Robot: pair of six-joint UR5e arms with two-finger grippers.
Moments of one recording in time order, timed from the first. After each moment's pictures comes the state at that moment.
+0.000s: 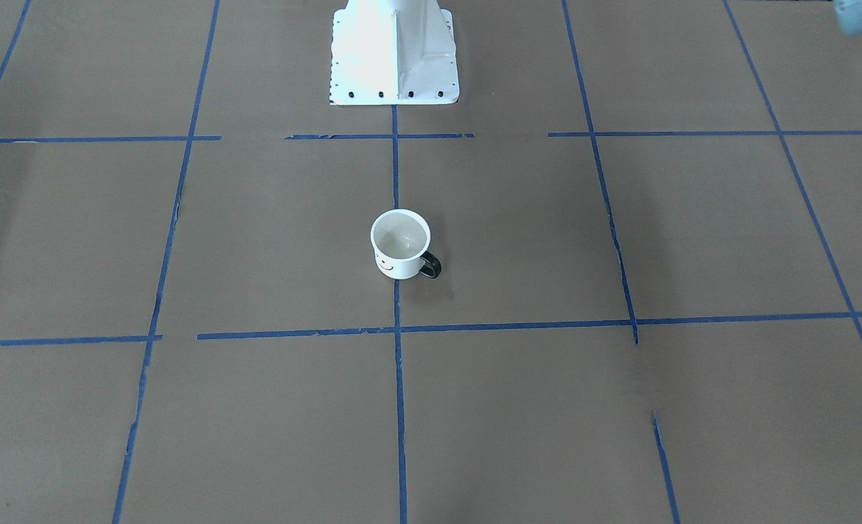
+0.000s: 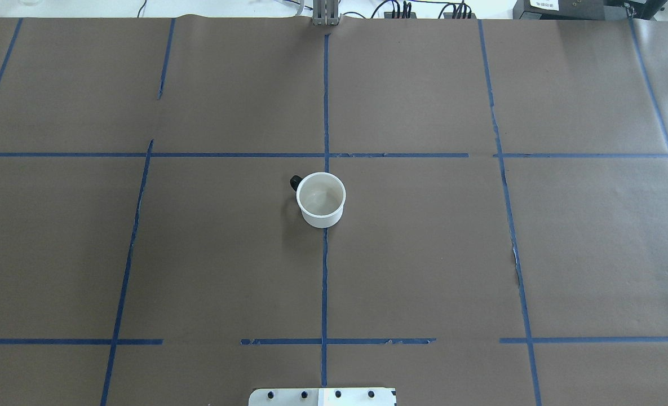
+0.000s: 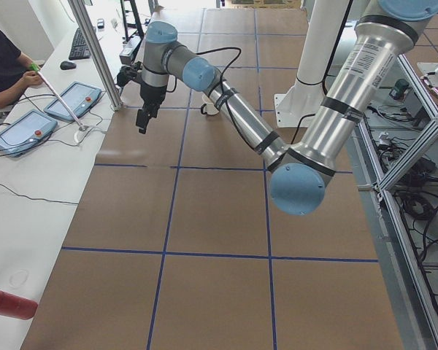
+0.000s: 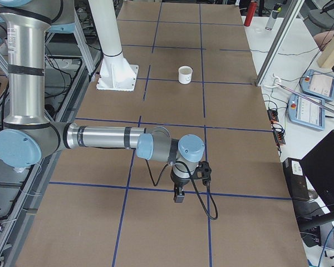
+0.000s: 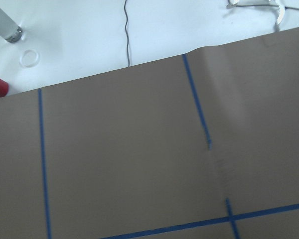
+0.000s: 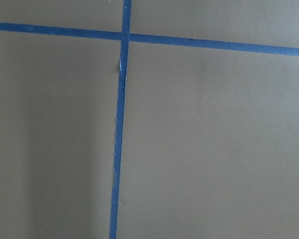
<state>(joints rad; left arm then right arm) -1.45 -1.88 -1.89 -1.37 -2.19 -0.13 1.57 -1.64 1.66 -1.72 2.28 -0.15</state>
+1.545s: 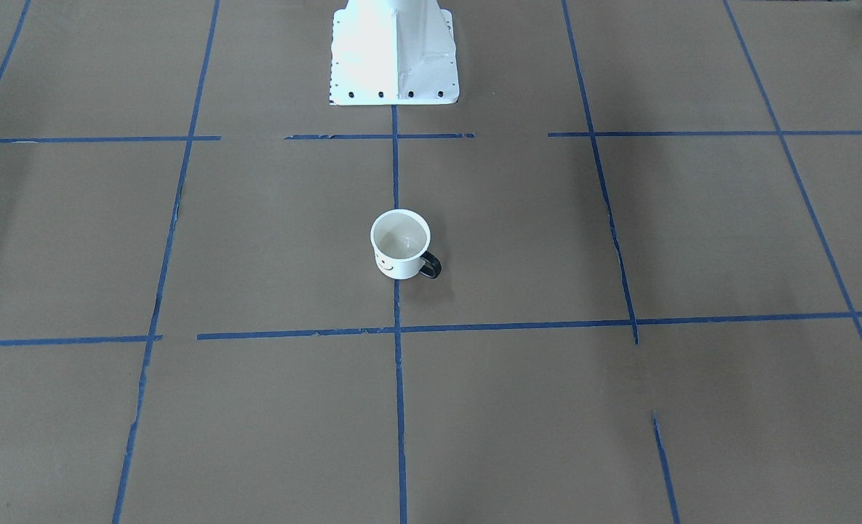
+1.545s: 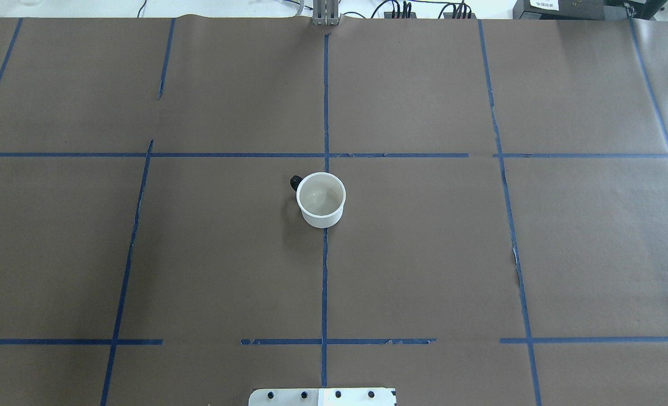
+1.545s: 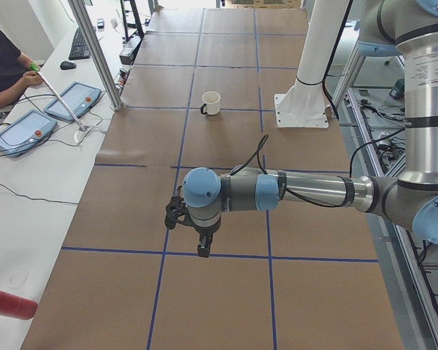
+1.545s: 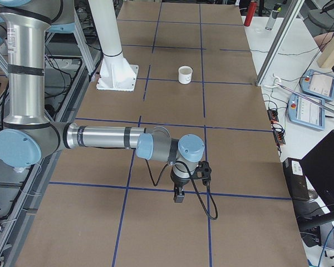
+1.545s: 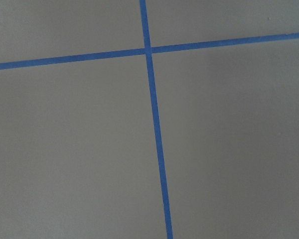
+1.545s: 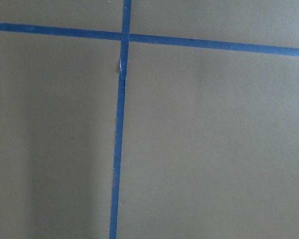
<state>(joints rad) -1.64 -1.44 -1.79 -1.43 -2.42 0.21 1.57 -1.64 1.66 -1.72 2.28 -0.15</state>
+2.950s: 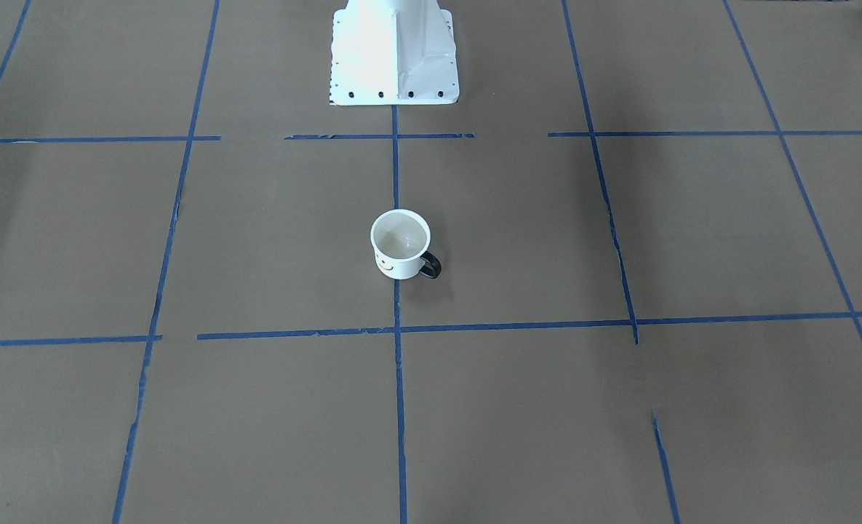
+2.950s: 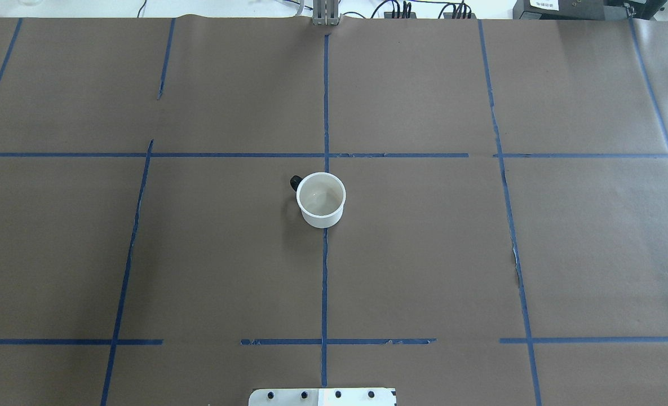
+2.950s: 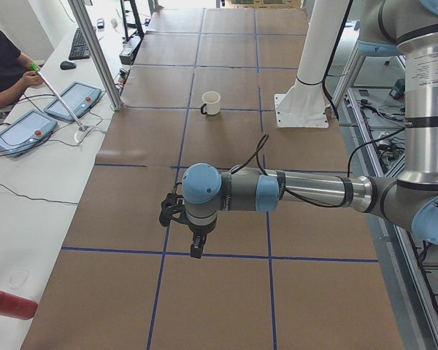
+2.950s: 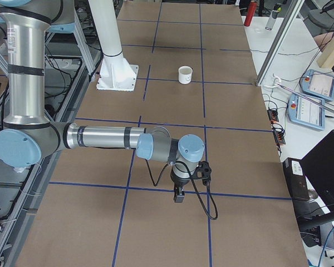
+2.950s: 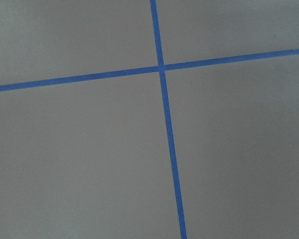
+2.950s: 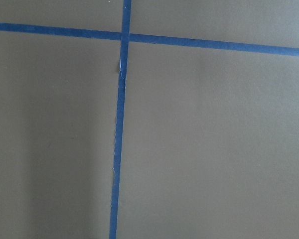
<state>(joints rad) -1.66 -1.46 -1.79 -1.50 -2.39 0.21 1.57 -1.64 1.66 -1.72 2.28 -0.15</state>
